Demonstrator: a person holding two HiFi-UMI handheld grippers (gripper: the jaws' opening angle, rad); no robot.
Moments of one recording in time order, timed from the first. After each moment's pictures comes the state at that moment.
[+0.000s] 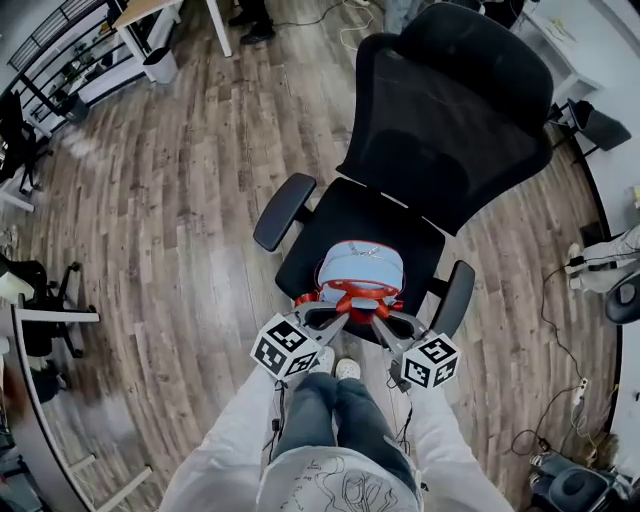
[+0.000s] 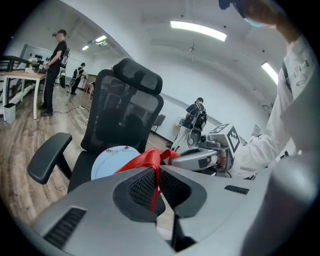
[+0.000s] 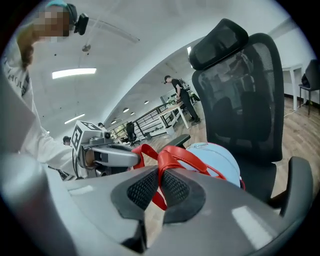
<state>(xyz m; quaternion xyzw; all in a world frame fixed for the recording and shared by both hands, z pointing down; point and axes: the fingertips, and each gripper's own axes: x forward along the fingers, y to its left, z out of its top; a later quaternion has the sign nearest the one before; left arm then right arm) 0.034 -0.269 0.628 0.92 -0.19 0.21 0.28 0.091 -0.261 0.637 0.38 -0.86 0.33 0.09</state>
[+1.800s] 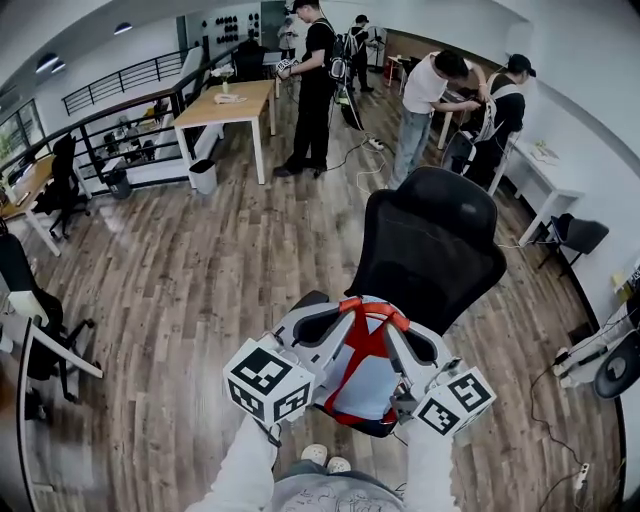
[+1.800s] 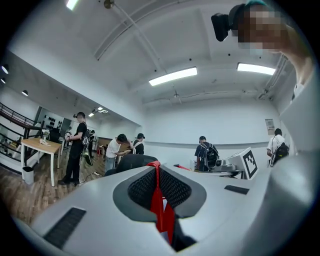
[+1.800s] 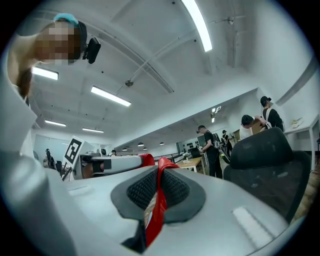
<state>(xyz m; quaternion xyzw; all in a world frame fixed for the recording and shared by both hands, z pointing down) 0.010 -0.300 0.245 0.94 -0.34 -0.01 0.06 0.076 -0.287 0.257 0.39 -0.91 0.08 -0.10</state>
